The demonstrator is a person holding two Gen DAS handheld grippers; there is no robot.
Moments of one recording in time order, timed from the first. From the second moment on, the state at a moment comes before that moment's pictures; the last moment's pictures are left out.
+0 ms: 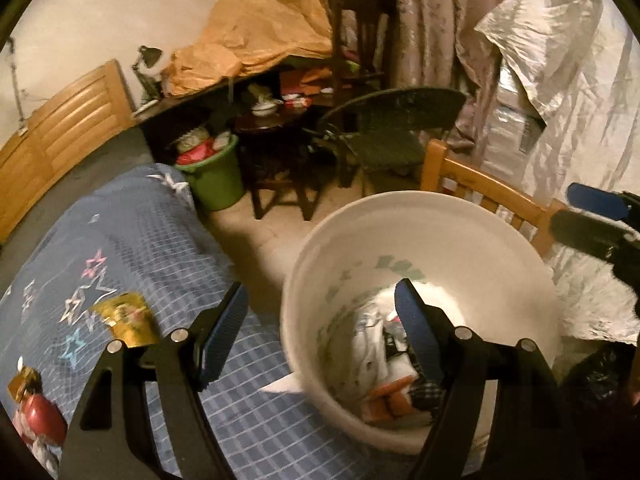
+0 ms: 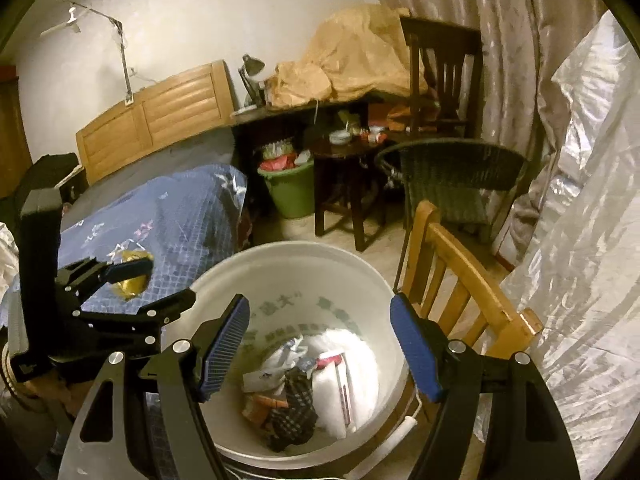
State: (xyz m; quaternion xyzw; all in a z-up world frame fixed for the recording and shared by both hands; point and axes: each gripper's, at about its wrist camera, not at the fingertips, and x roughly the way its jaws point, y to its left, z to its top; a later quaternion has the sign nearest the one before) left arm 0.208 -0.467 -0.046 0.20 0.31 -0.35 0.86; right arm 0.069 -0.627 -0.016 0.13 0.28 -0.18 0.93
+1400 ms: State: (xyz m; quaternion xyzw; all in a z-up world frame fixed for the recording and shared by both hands) left arm 0.228 0.039 -0.103 -0.11 0.39 0.00 0.91; right arm 0.353 -0.156 0.005 0.08 0.34 0.20 0.91
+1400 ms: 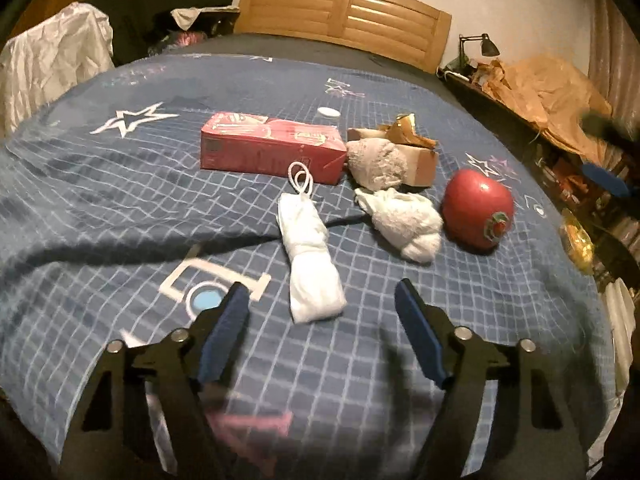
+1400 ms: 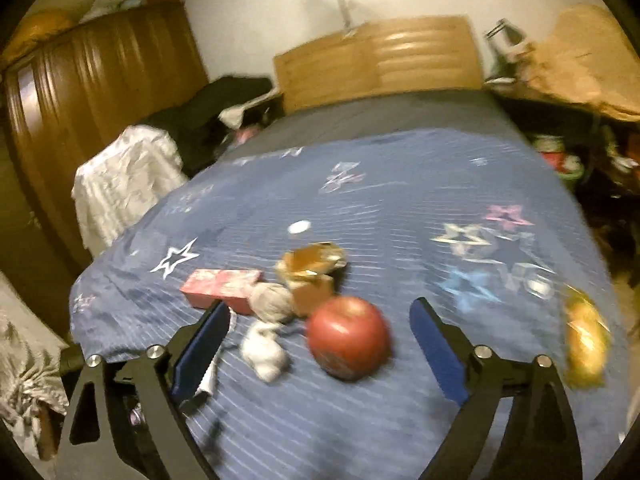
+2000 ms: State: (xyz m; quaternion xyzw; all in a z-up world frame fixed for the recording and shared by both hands) left arm 0.245 0.061 -0.128 -0.19 0.41 -0.03 0.89; right arm 0.460 -0.037 -0.045 -0.09 0.40 0.22 0.89
